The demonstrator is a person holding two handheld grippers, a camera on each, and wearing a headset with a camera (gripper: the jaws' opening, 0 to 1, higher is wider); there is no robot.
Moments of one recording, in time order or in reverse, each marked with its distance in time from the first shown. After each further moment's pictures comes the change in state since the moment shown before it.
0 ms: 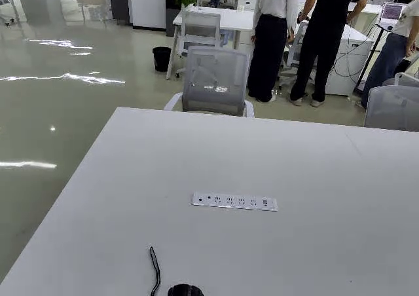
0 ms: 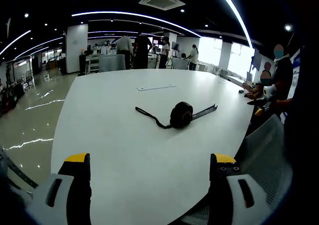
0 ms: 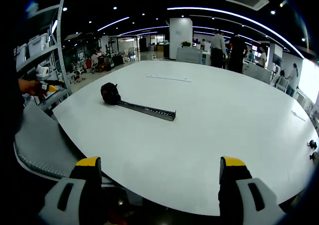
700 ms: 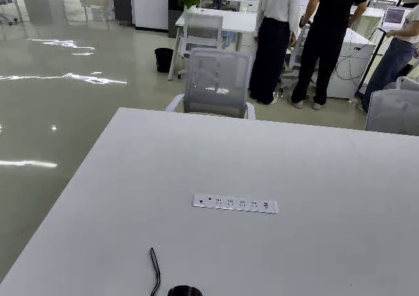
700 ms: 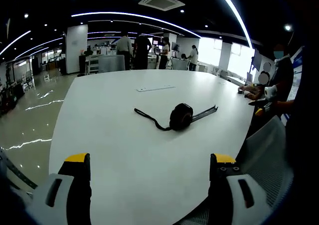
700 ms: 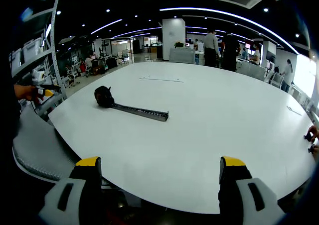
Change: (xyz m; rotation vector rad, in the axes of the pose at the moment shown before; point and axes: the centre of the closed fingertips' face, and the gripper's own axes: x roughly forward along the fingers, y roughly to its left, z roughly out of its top) left arm 0.006 -0.007 0.001 -0.003 -0.001 0.001; right arm -0.003 -0.007 -0.001 0.037 -0.013 -0.038
